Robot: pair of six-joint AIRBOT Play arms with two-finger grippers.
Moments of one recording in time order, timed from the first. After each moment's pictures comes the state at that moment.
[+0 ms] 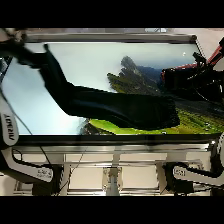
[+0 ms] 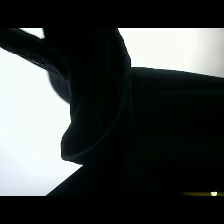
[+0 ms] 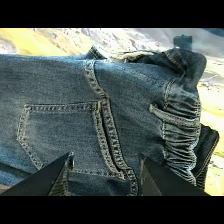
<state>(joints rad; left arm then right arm) -0.01 -1.63 2.03 1.38 -1.54 -1.40 -0.21 -1.34 1.41 -1.27 1.42 1.51</state>
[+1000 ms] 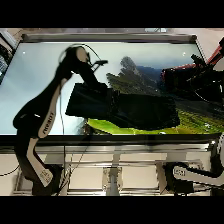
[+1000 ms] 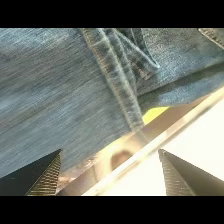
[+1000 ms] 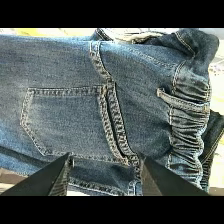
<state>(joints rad) -0.36 -1.87 2.03 1.15 -1.73 -1.44 -0.21 -1.34 1.41 -1.26 1.48 1.50</state>
